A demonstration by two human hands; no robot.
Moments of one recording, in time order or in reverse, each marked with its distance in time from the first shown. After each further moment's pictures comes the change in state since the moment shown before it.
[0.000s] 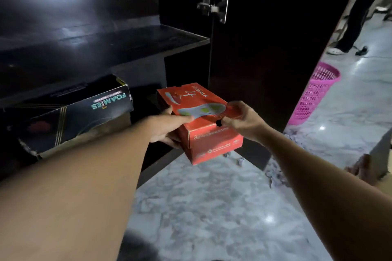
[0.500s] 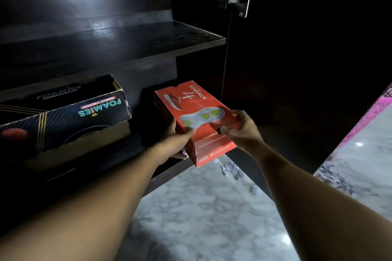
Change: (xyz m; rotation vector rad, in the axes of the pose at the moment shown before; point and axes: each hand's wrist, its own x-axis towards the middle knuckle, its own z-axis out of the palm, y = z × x) left_hand 0.120 -0.032 0.027 -0.166 0.271 0.005; right_hand 0.120 0.059 0.038 0.160 0.012 0.013
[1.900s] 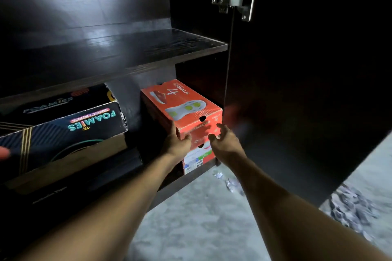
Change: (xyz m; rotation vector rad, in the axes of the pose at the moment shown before) left_hand 0.039 0.000 0.012 0.093 0.165 0.137; right_hand 0.015 0.003 0.057 -0.136 -0.042 0.112
